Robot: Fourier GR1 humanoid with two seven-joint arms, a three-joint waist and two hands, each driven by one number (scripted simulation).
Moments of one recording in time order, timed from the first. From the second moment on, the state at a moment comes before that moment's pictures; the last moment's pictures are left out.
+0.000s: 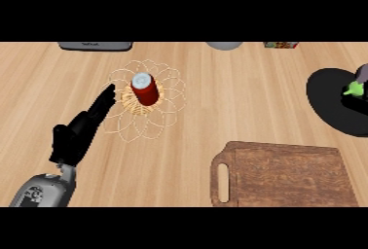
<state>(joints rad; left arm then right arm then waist) -0.18 0.31 -0.19 -1.58 0.05 0.02 0.18 -0.65 -0.62 -0.14 -0.42 0.39 -0.58 -0.42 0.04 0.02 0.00</state>
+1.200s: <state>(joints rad) -0.21 0.29 -0.18 -1.58 0.05 0.00 0.18 -0.78 -0.68 -0.40 -0.16 0.17 -0.26 -0.53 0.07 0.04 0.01</state>
